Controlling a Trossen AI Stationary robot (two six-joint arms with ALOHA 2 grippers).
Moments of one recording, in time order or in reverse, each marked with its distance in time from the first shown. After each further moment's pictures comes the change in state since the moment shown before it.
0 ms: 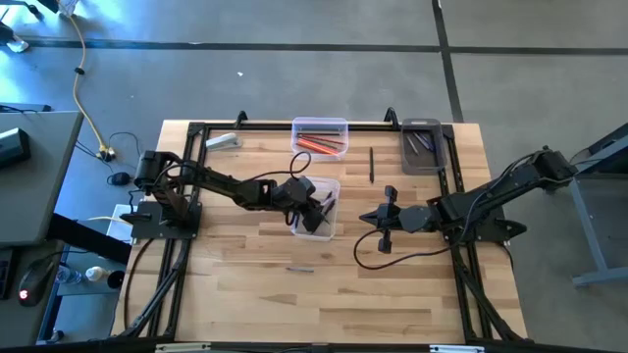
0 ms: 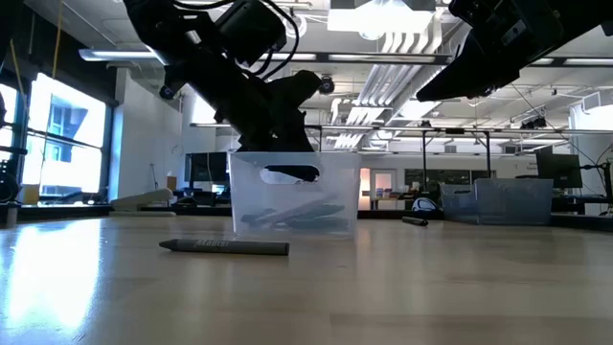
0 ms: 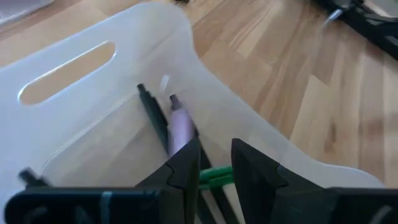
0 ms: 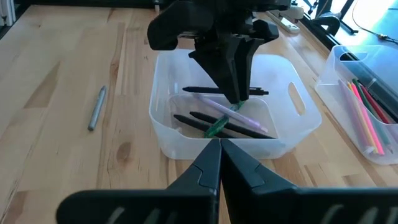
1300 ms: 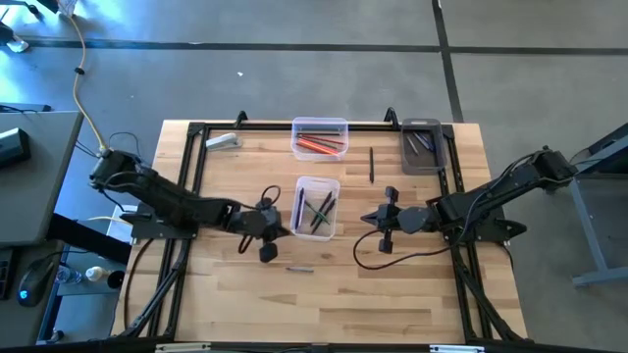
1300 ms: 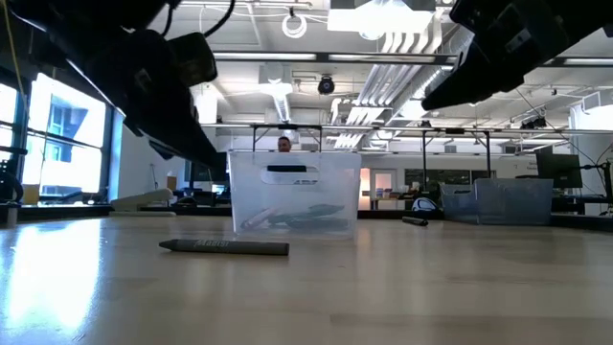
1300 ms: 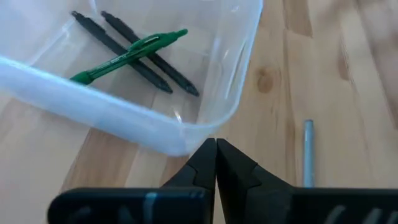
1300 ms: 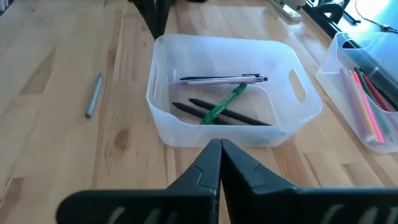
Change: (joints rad) left arm -0.273 -0.342 -0.348 -0.026 -0.059 0.168; right arm 0.000 0.001 0.000 -0.045 -0.006 0.016
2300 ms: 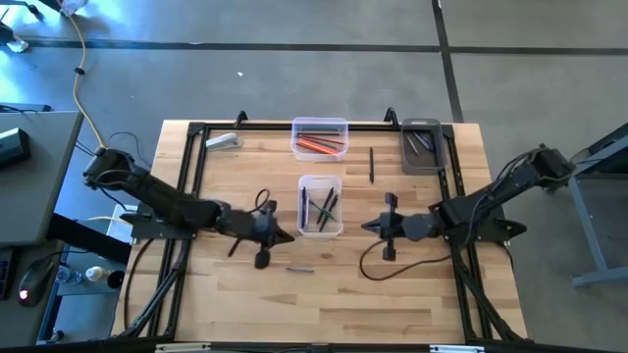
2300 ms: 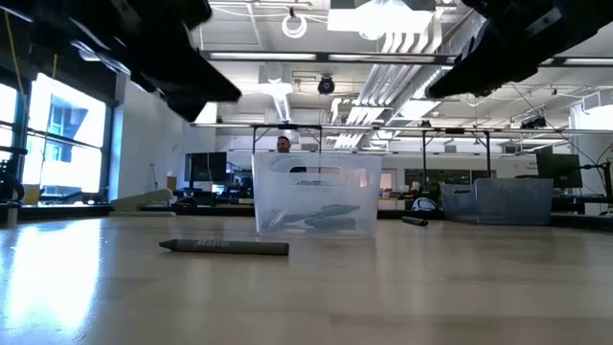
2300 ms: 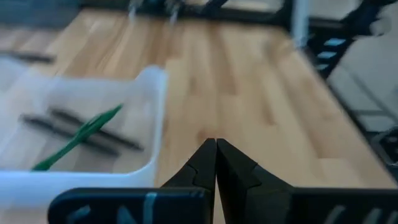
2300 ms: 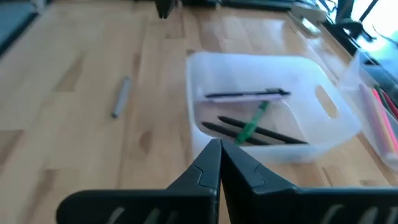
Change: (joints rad) left arm -0.065 -0.081 -0.024 0.215 0.027 0.175; right arm 0.079 0.001 0.000 0.037 0.014 -0.027
